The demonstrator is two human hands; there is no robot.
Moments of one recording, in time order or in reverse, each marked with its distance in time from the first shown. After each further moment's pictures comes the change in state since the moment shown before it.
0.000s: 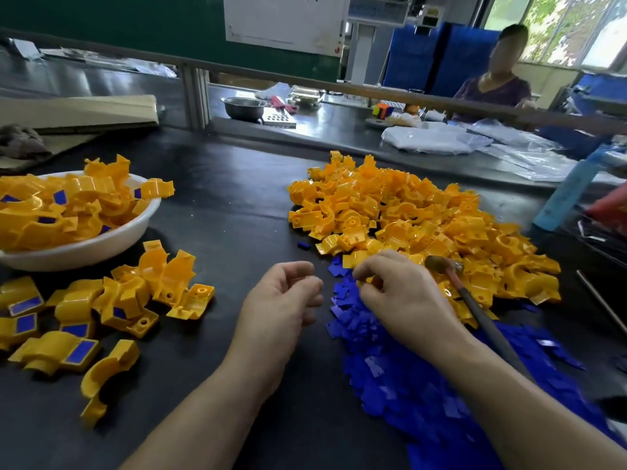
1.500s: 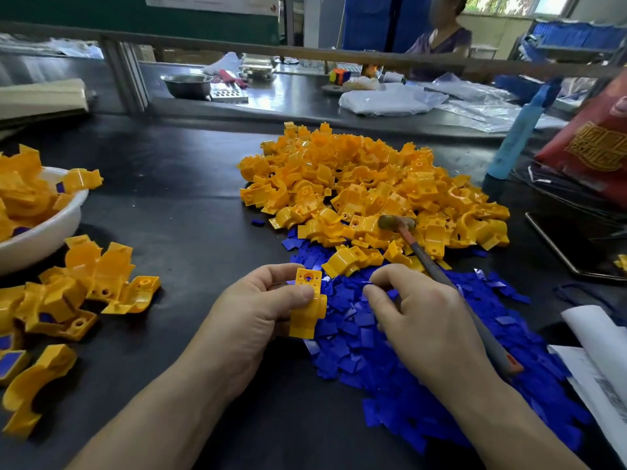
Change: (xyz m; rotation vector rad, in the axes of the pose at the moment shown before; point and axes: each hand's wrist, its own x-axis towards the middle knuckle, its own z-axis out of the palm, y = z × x) left_hand -0.012 -0.015 0.020 -0.083 -0.305 -0.209; right_hand -0.089 0.019 -0.022 0.009 0.218 0.155
